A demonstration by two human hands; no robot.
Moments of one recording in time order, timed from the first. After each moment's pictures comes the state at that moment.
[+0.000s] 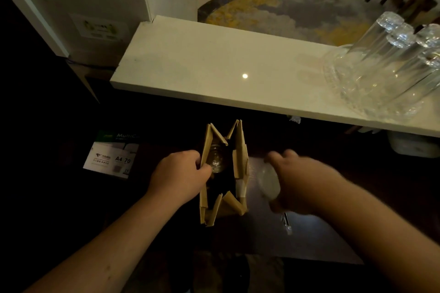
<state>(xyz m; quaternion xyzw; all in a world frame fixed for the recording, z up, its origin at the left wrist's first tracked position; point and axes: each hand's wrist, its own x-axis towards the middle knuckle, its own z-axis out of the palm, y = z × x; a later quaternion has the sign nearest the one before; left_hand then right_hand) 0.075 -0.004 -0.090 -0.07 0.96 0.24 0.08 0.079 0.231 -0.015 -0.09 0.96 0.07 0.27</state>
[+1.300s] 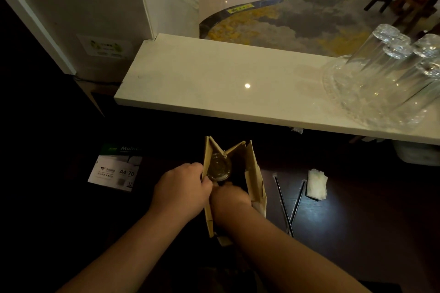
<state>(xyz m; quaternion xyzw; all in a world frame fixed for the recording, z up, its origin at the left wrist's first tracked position) 0.077 0.002 -0.085 -0.03 0.98 0.20 0.05 0.061 0.124 -0.130 -0.09 0.93 -0.03 0.37</state>
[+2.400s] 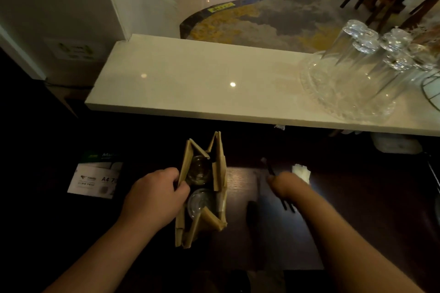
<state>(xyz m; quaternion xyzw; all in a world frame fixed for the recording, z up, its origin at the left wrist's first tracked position) 0.080 -0.010 -0.079 -0.03 0.97 0.21 0.07 0.037 0.298 -0.131 0.14 0.92 -0.10 0.34</state>
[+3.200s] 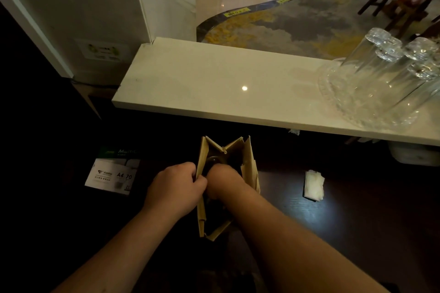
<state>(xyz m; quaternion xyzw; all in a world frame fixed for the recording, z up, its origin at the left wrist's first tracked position) 0.066 -0.014 -0.090 -0.07 0.97 0.23 0.07 0.009 0.109 -0.111 -0.03 0.90 -0.13 0.40</state>
